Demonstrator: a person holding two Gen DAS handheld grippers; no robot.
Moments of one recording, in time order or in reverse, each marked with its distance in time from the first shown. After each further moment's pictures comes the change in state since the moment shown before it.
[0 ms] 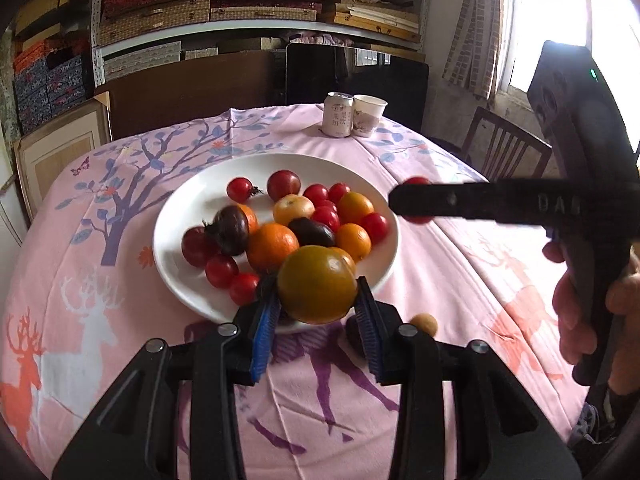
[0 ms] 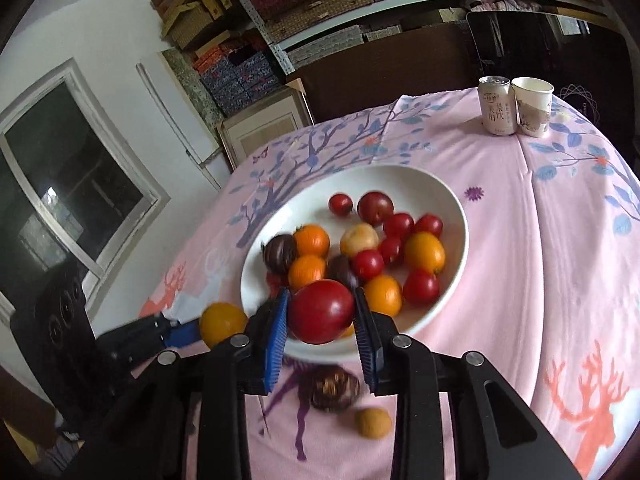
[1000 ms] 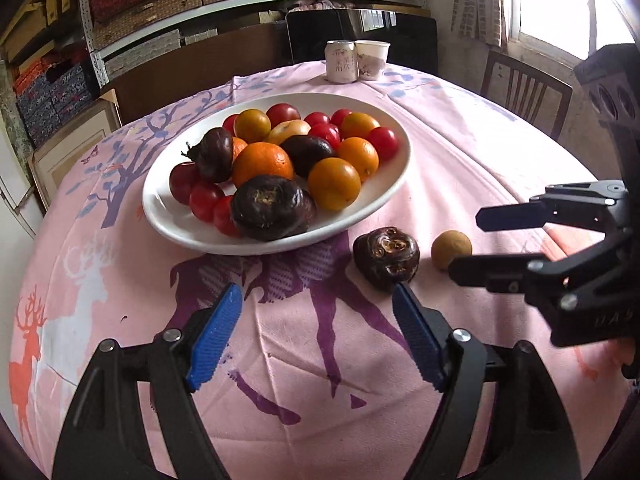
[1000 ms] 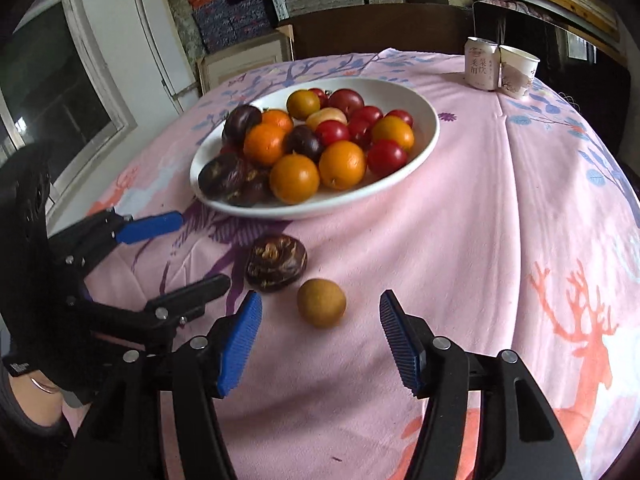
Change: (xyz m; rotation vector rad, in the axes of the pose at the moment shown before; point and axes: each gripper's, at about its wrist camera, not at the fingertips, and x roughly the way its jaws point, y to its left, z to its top) left arm 0.024 -0.028 -0.062 0.092 0.099 0.105; right arm 0.008 -0.005 -0.094 -0.183 0.156 -0.200
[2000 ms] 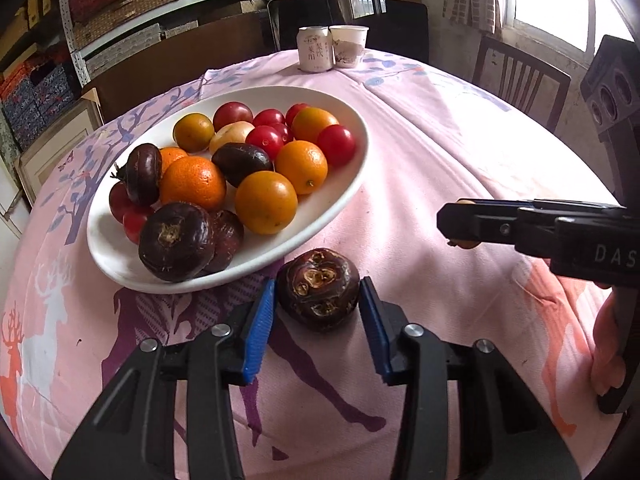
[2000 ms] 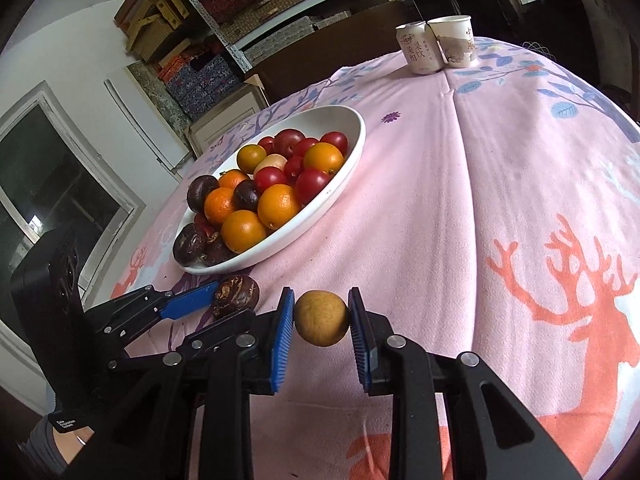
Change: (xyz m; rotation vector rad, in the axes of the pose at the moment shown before) left arm 0.030 -0.039 0.027 0.014 0.045 -0.029; right arm -0.009 -0.069 -0.013 0.271 -0.152 0.151
